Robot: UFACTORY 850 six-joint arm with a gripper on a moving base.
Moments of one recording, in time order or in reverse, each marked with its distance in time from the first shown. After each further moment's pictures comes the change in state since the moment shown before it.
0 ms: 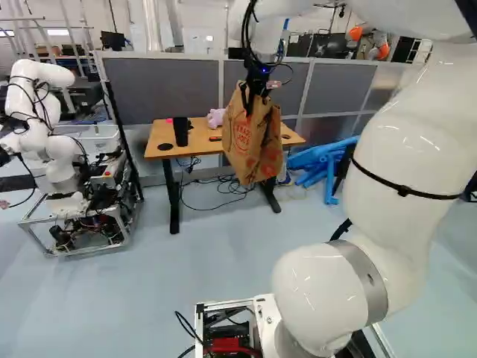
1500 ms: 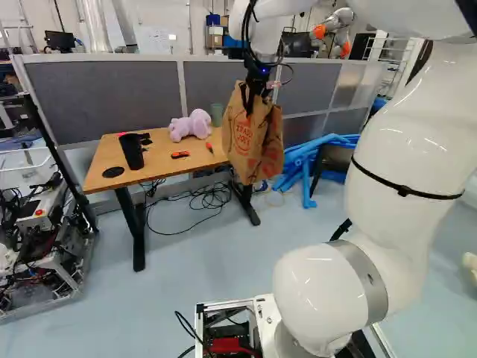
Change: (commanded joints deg) arm 0.0 0.0 0.0 0.0 0.0 0.0
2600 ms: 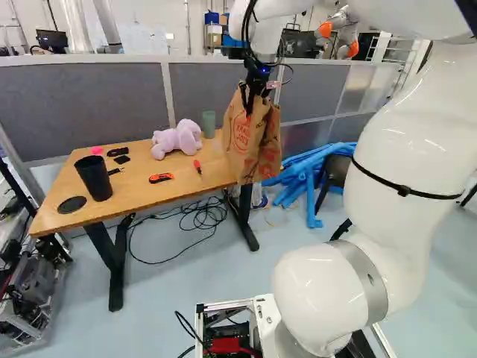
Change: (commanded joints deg) arm 0.0 0.0 0.0 0.0 0.0 0.0
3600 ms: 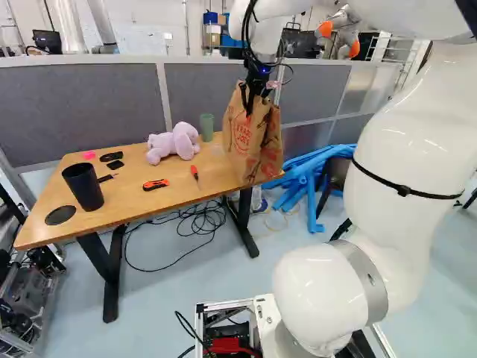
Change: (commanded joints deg) arm 0.0 0.0 0.0 0.0 0.0 -0.3
